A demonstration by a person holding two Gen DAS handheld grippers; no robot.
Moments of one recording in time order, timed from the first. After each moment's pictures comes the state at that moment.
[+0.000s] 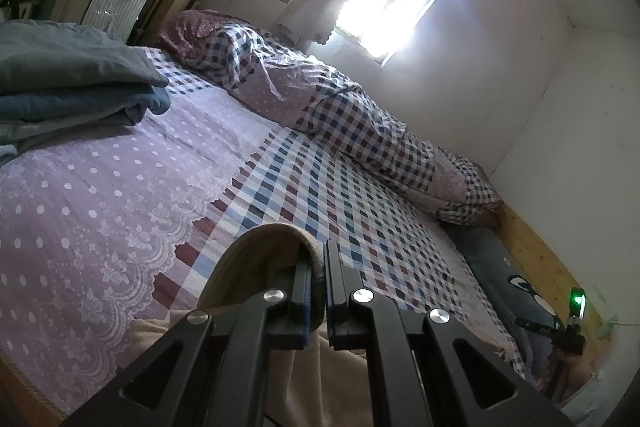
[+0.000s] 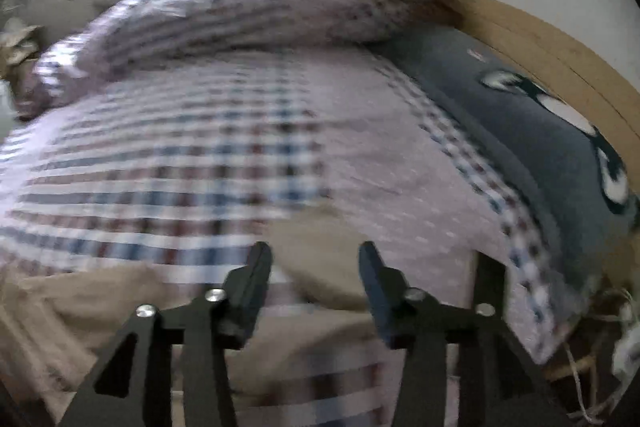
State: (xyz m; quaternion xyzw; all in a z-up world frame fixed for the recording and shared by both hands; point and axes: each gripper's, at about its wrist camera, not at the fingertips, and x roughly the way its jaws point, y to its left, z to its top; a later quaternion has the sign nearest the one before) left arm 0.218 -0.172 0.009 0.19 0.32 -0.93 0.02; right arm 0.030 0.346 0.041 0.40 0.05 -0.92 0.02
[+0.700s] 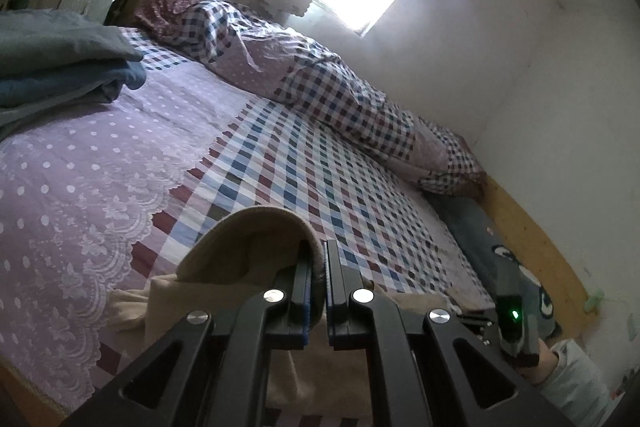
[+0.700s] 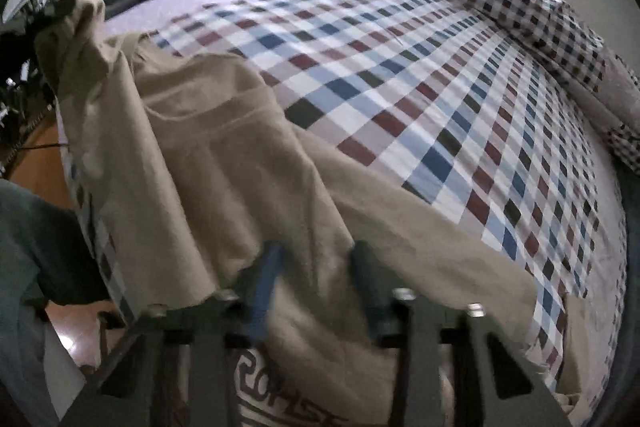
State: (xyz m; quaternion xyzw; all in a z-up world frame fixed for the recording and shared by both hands) left arm 0.223 -0.159 0.005 0.23 0.32 -0.92 -0.03; right arm 0.090 0.098 -0.051 0.45 0.29 -0.78 0.33
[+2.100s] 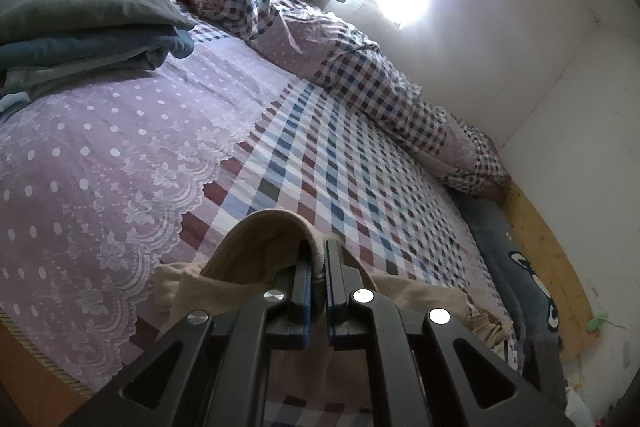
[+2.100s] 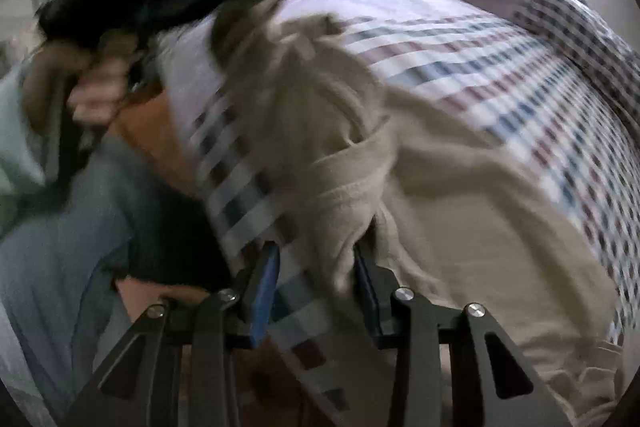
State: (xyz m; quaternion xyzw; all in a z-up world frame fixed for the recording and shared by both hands) left arm 0.233 -0.181 -0.016 0.27 0.34 -0.90 0.01; right arm 0.208 0.065 -0.056 0.42 0.29 -0.71 0.49
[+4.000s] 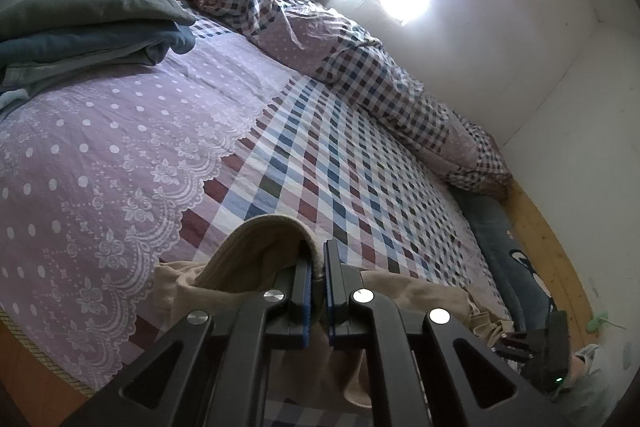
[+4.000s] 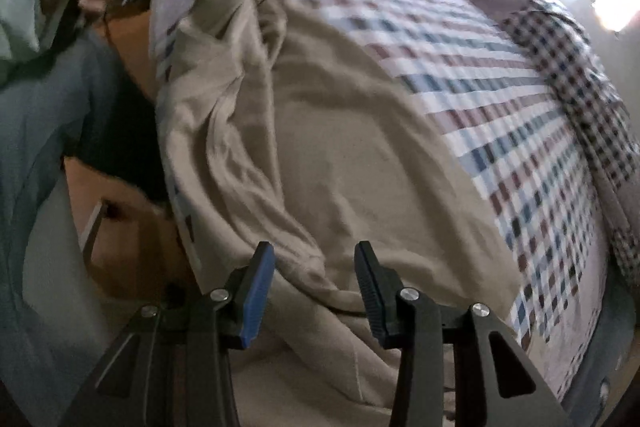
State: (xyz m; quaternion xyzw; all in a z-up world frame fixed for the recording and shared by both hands) left arm 0.230 -0.184 -0.016 0.28 0.35 -0.90 0.01; right arm 0.169 0.127 -0.045 0.41 0.45 -0.66 0.44
